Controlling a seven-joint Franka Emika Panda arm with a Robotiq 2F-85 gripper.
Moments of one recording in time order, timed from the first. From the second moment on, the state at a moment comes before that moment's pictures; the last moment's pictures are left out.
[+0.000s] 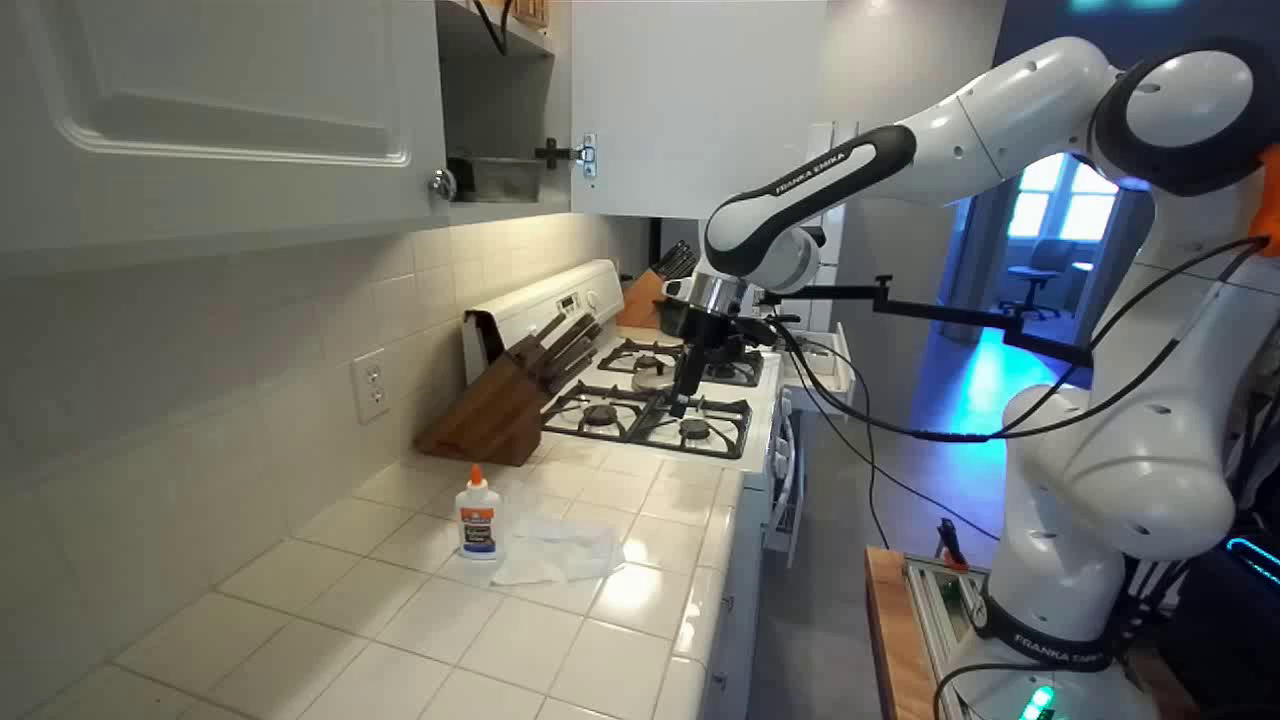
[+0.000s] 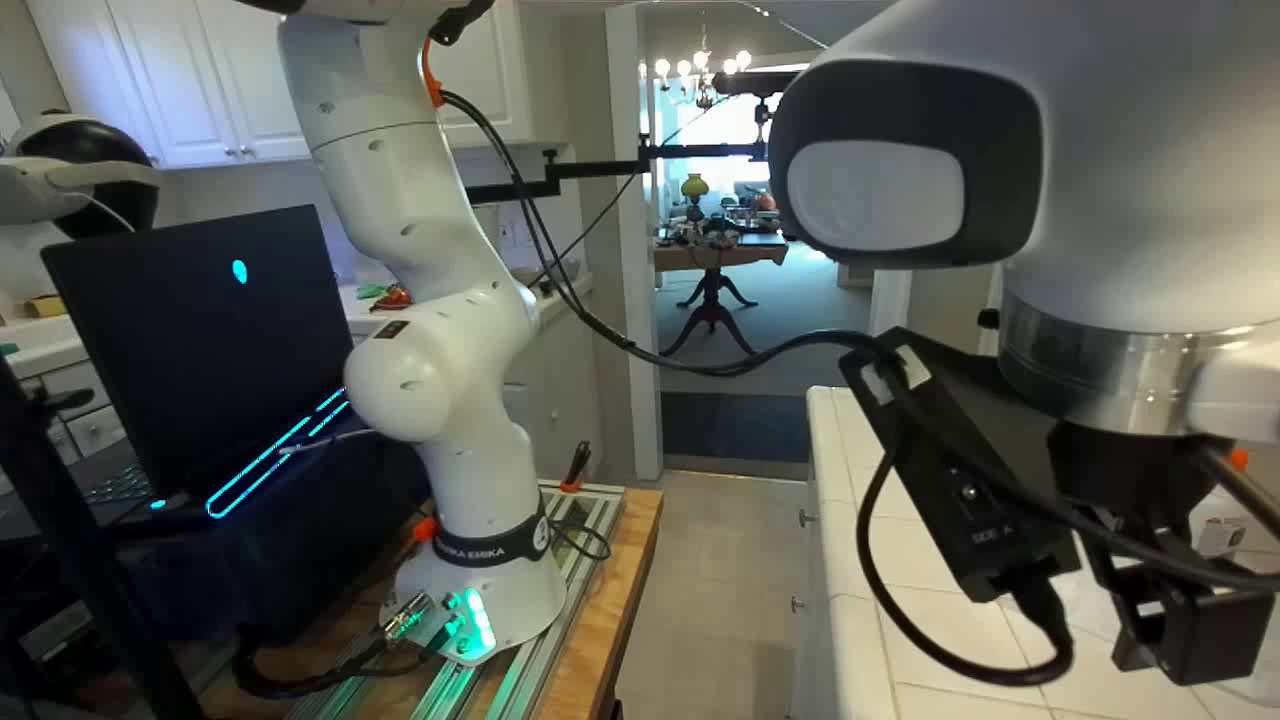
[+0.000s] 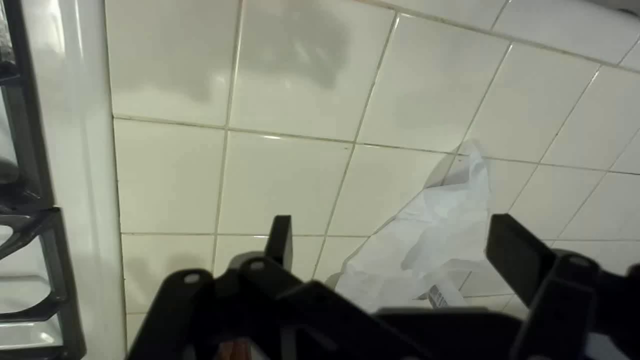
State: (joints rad) arm 0.07 -0.20 -0.48 -2.36 0.31 2.27 -0.81
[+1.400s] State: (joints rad) arm 0.02 -0.20 -0.42 -2.36 0.31 2.27 -0.82
